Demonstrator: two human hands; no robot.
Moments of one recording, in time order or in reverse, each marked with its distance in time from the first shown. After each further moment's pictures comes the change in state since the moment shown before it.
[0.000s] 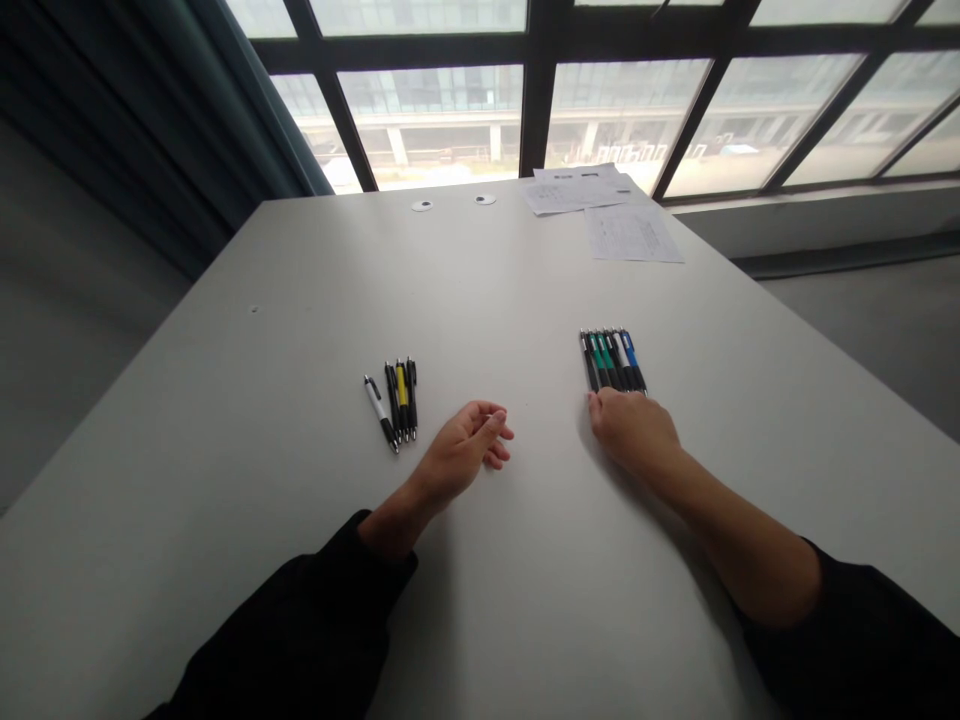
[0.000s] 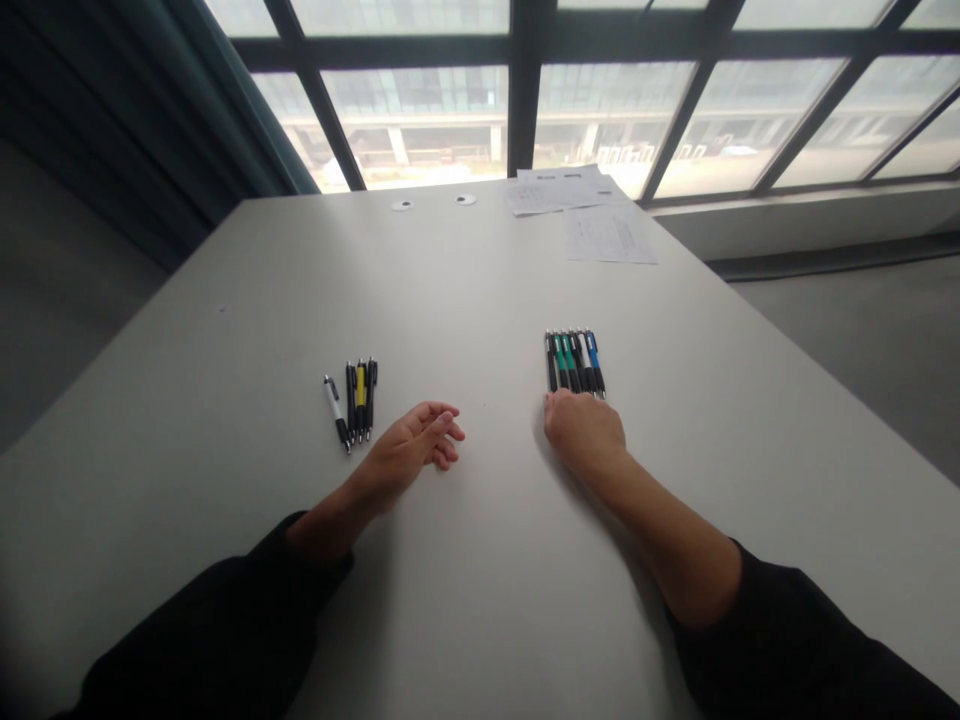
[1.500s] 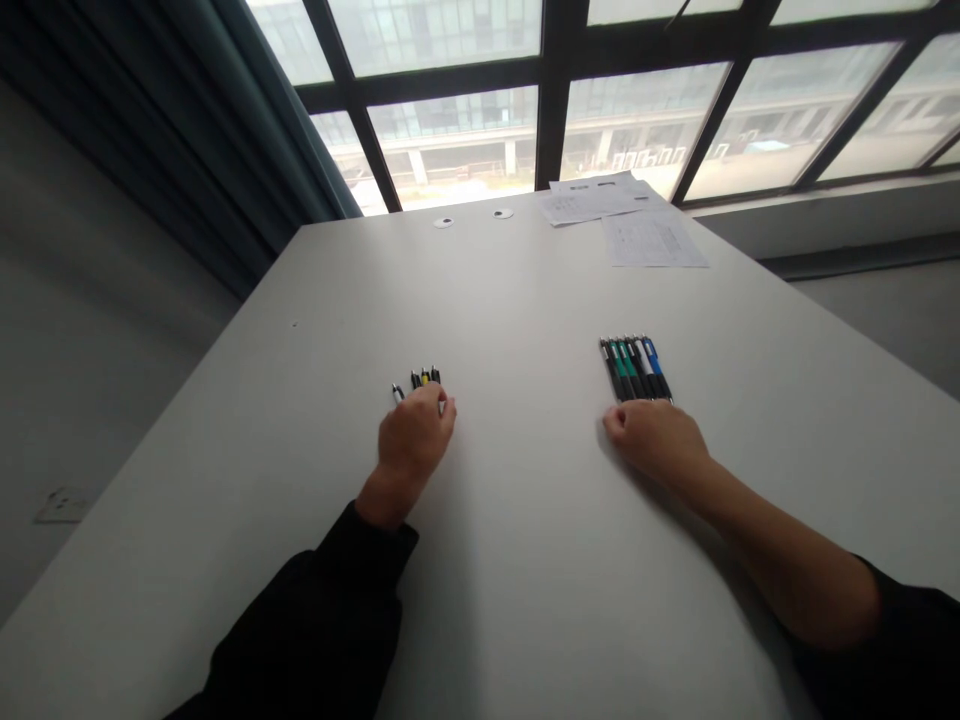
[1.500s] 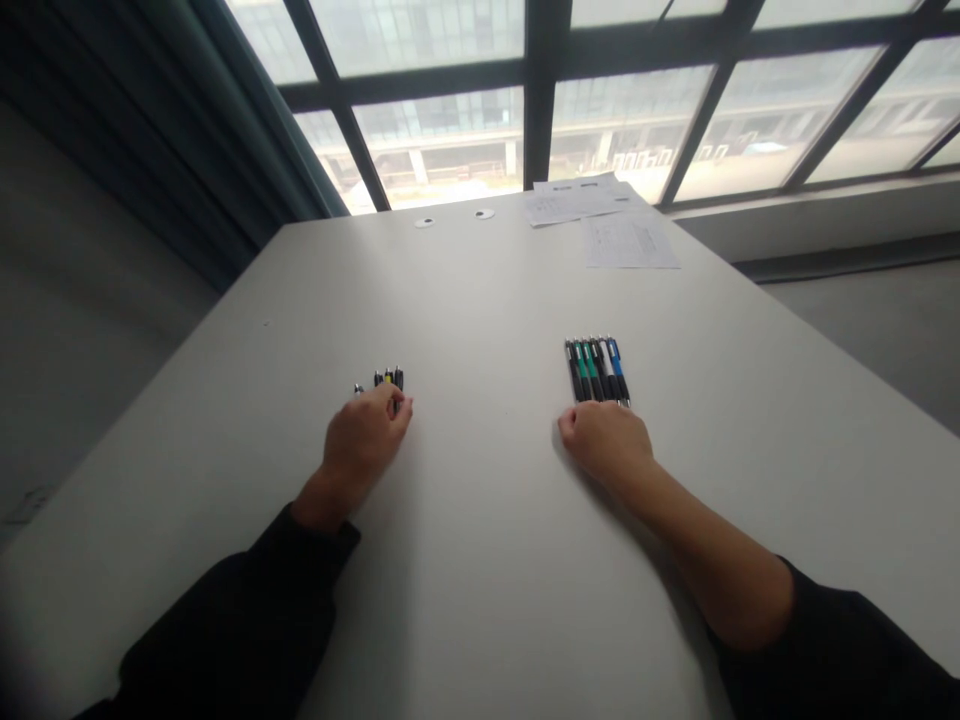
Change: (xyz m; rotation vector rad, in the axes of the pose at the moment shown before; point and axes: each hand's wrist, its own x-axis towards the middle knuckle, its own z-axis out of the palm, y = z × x) left_hand -0.003 0.039 -0.057 1.206 0.554 0.154; right_hand -0.001 -0.003 -0.005 0.009 -0.016 -0.006
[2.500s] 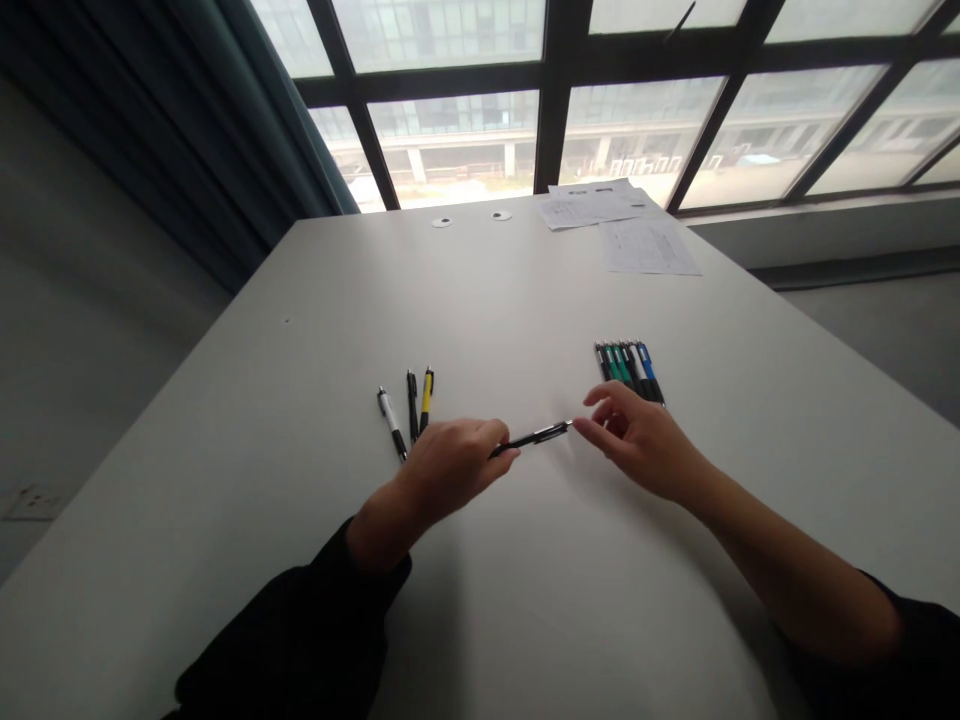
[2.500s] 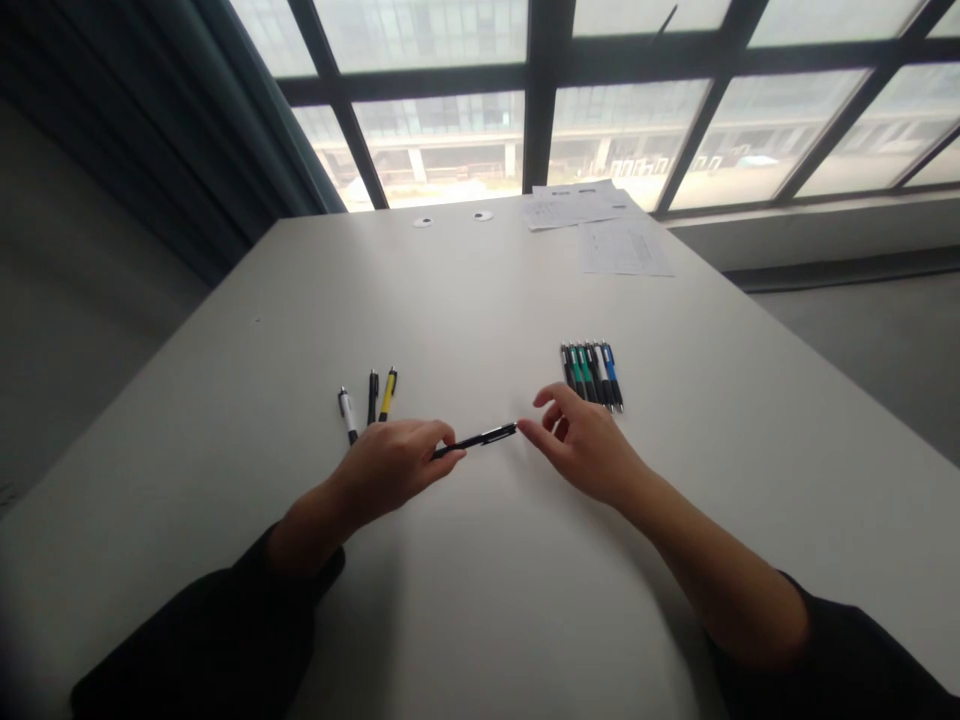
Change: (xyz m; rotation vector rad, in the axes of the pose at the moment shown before) left_hand -0.029 0.035 -0.016 0.096 -0.279 0.545; right_hand -0.020 0.001 -0.020 0.595 0.012 -0.332
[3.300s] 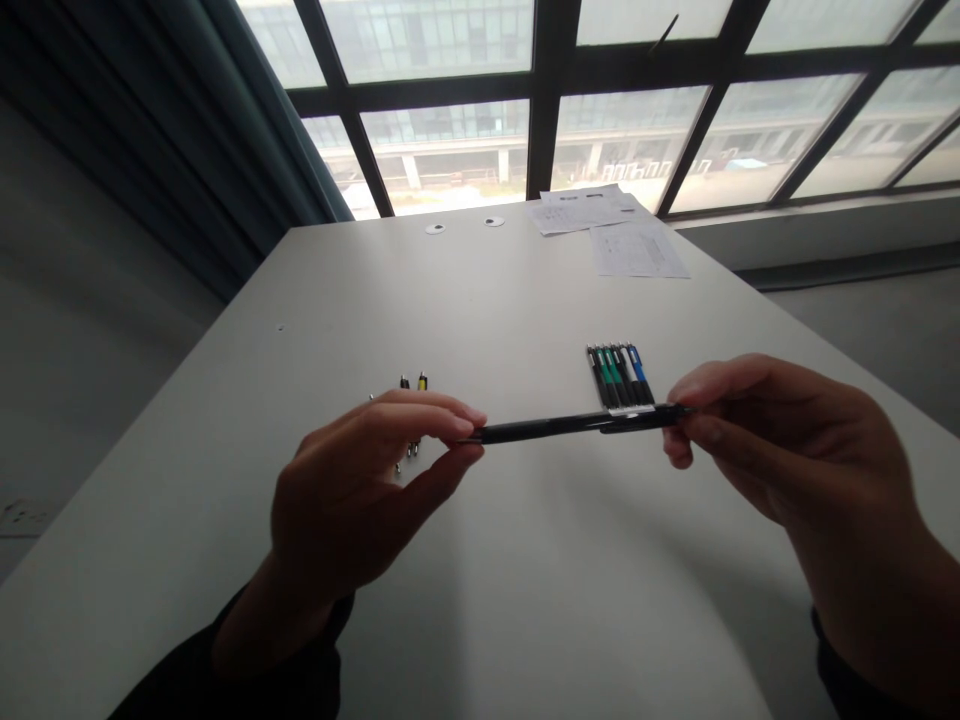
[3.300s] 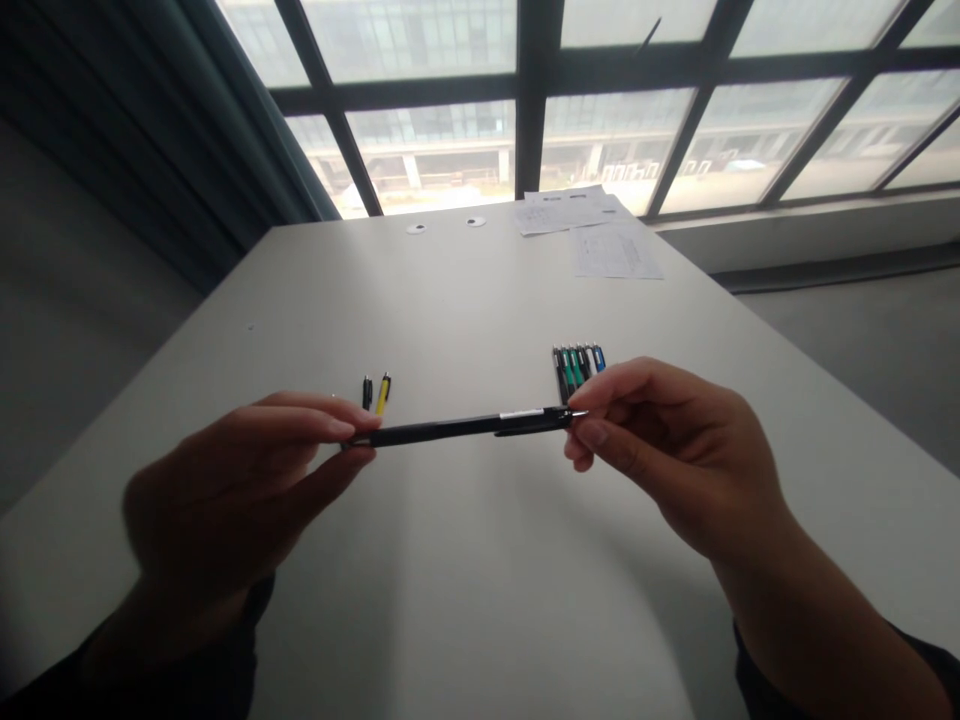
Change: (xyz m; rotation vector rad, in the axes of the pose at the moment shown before) left_hand -0.040 0.024 -0.068 -0.676 0.646 0.370; right_hand -0.055 -0.032 -0.074 0.838 0.227 -0.257
